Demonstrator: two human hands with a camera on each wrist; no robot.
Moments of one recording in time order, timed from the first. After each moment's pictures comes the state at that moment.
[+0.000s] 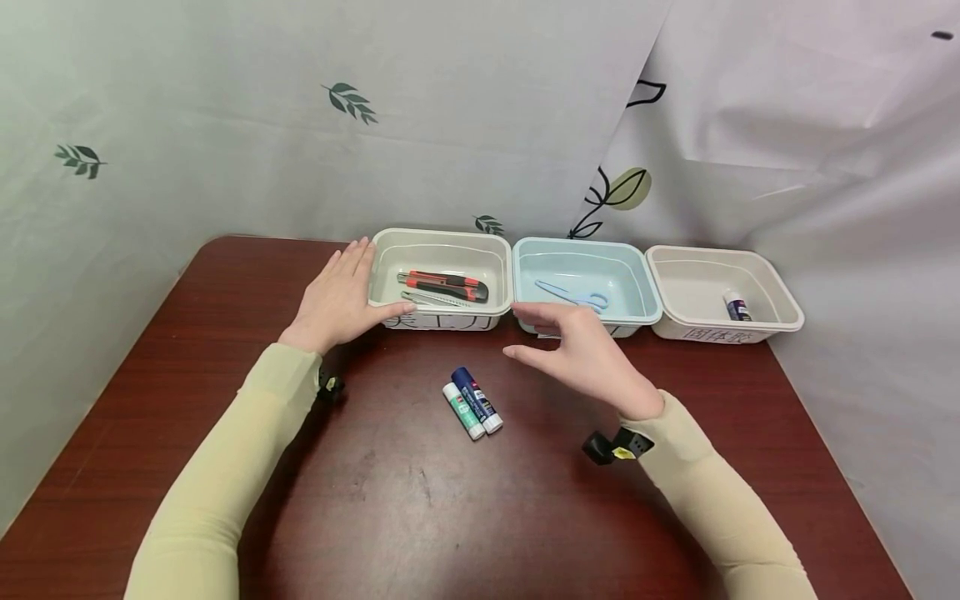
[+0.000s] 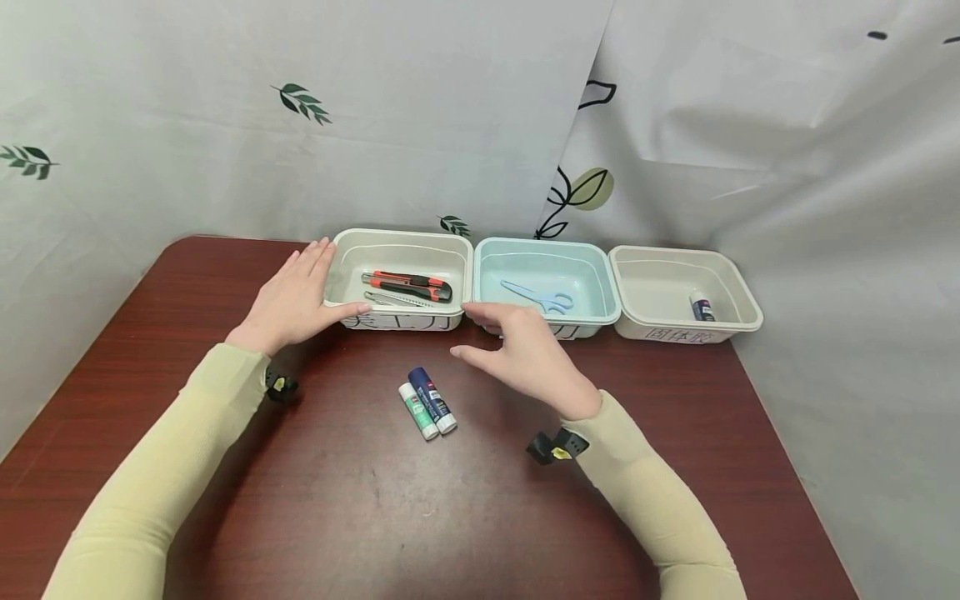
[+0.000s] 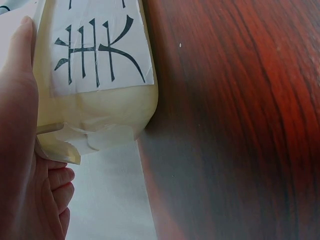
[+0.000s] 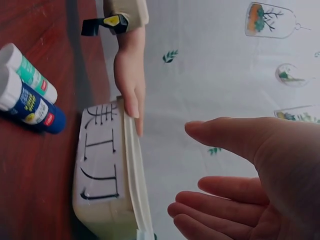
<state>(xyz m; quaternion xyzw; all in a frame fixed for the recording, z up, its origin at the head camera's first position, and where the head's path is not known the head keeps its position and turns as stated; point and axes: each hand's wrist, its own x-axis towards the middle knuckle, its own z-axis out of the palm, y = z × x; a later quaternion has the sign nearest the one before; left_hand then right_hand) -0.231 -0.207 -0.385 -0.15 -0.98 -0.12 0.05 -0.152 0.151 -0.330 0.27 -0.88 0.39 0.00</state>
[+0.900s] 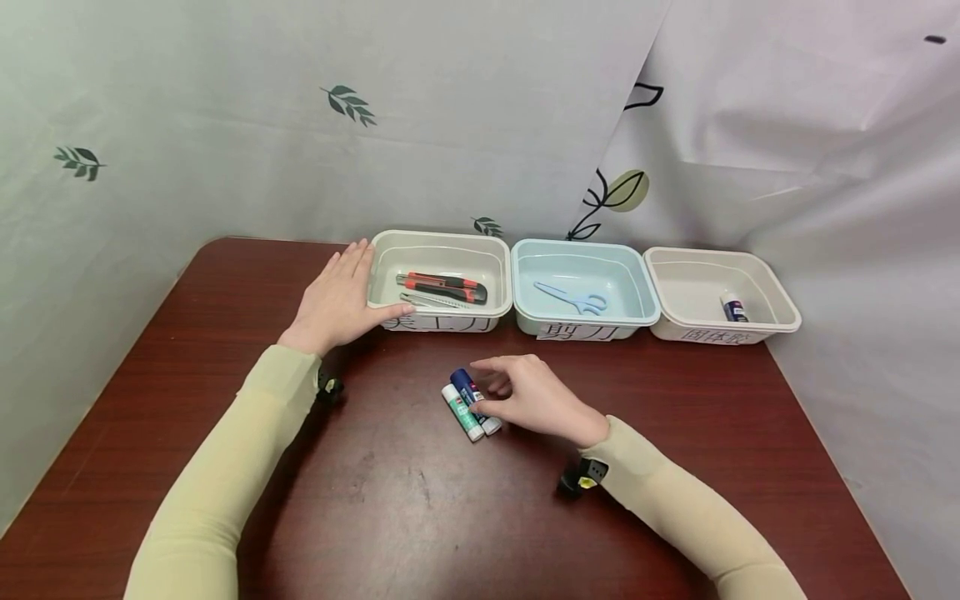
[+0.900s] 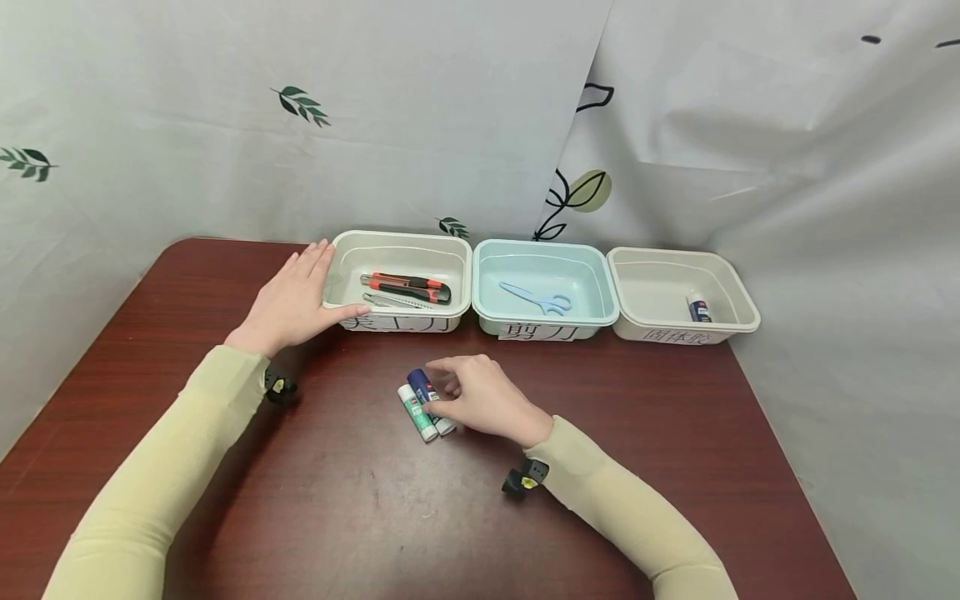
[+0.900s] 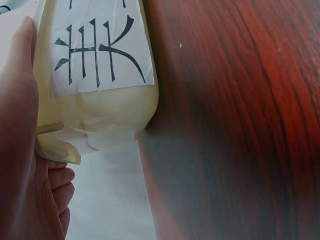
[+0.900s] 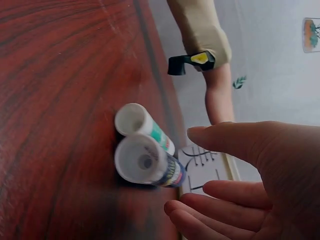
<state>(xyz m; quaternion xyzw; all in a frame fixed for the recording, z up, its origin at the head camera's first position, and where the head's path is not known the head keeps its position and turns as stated) -0.230 -0.208 -0.386 -0.15 -0.98 -0.12 0.05 -0.139 0.116 -0.392 0.31 -0.87 0.36 -0.10</state>
